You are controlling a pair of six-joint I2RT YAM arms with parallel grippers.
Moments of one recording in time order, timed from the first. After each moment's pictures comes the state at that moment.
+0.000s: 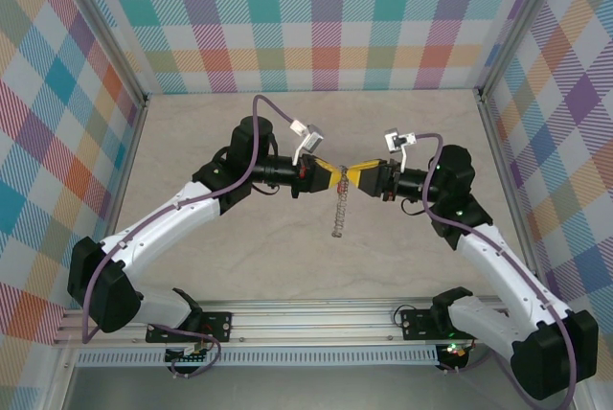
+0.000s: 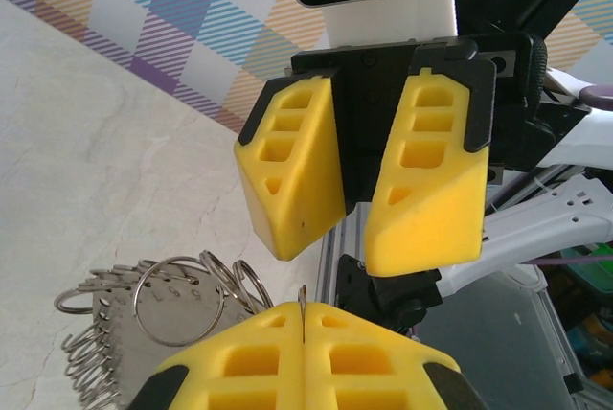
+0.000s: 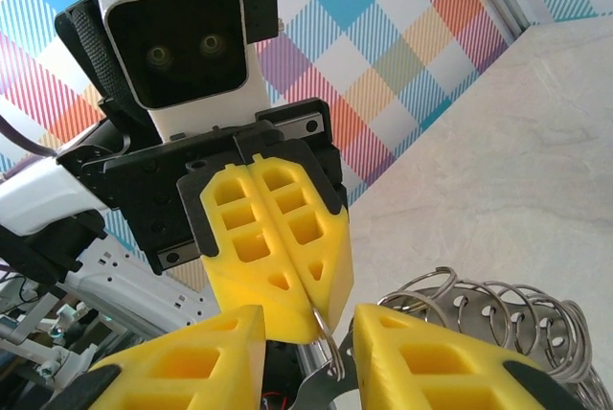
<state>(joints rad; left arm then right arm) -0.67 1.37 1.18 -0.14 0.83 -0.28 0.37 0.97 0.74 0.19 -0.96 0.68</state>
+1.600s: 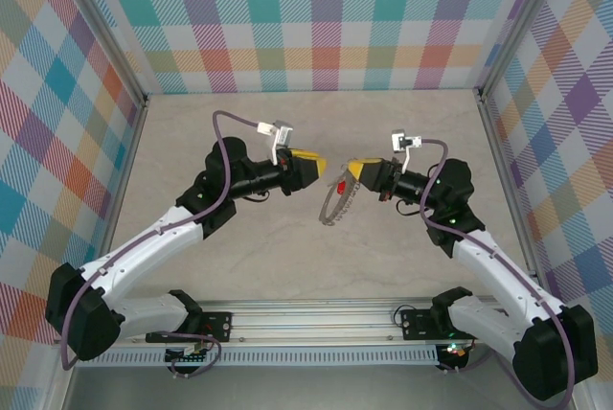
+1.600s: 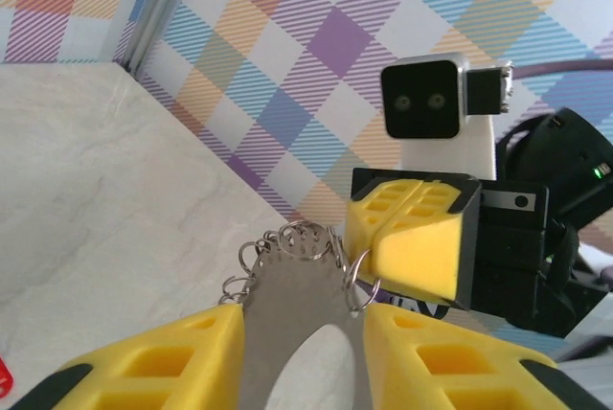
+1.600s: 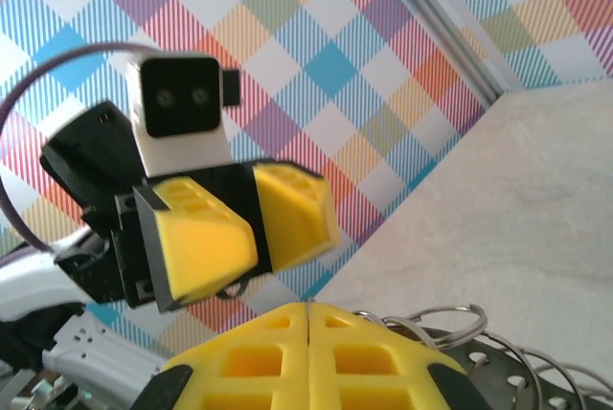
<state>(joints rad) -0.68 1.18 0.94 0.16 0.50 -0.56 0.39 0.96 0.62 0.50 -0.79 0.83</state>
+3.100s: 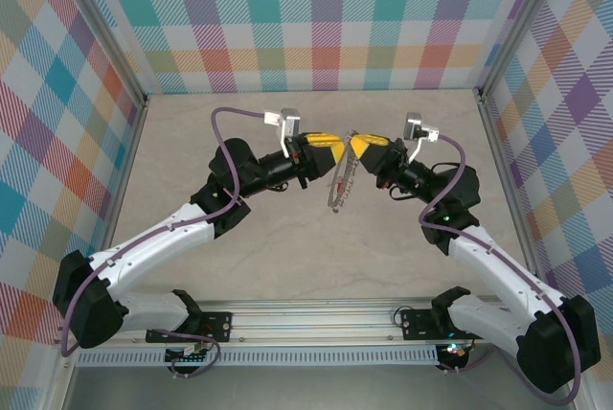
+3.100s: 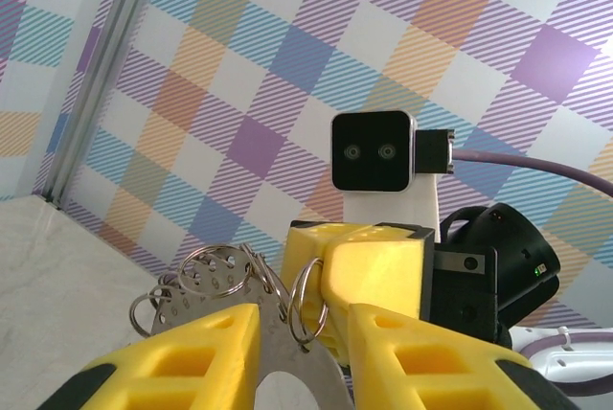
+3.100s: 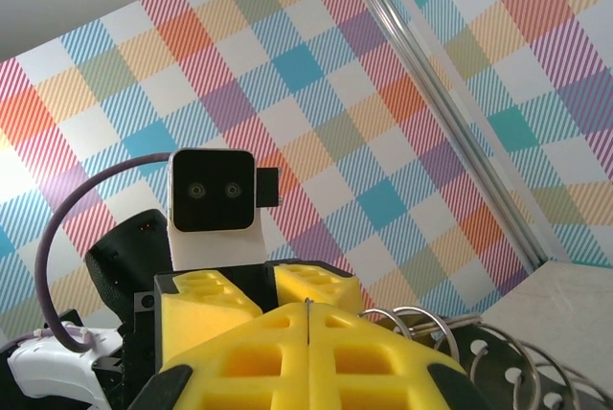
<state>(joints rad) -0.79 1.25 1.02 0.44 0.42 -0.57 0.47 0.99 0.67 0.82 -0.61 0.86</state>
